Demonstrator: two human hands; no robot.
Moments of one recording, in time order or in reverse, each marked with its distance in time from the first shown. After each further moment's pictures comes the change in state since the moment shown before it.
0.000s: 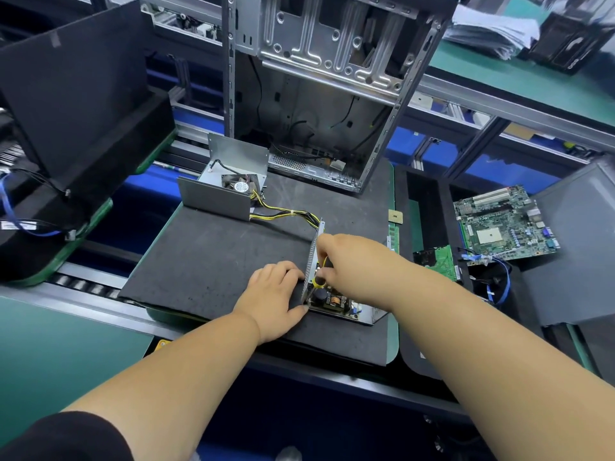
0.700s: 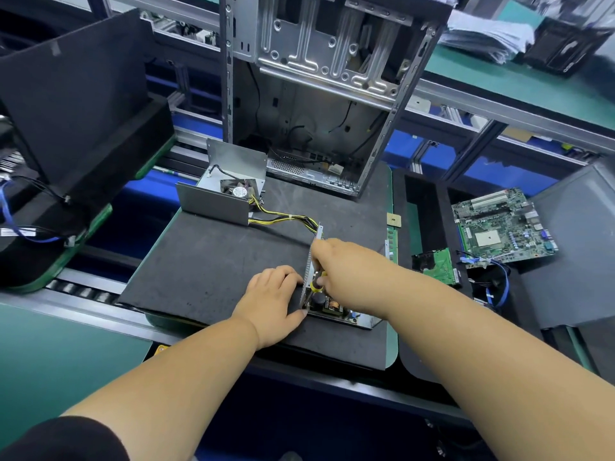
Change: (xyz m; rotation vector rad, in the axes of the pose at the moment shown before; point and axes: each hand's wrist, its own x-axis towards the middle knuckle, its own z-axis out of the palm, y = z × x) left_hand 0.000 0.002 -0.001 0.004 -0.003 -0.010; right_hand 0.001 0.000 0.007 -0.039 0.011 -0.030
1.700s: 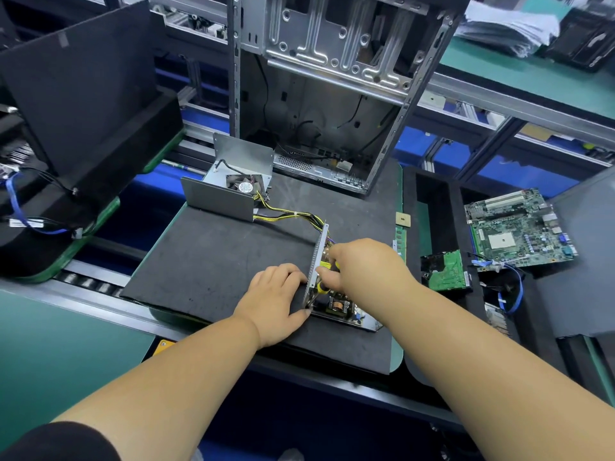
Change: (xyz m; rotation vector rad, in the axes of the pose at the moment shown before) left_hand 0.000 -0.002 0.002 0.009 0.017 0.004; right_hand 0.010 0.010 0.010 -0.092 0.092 0.137
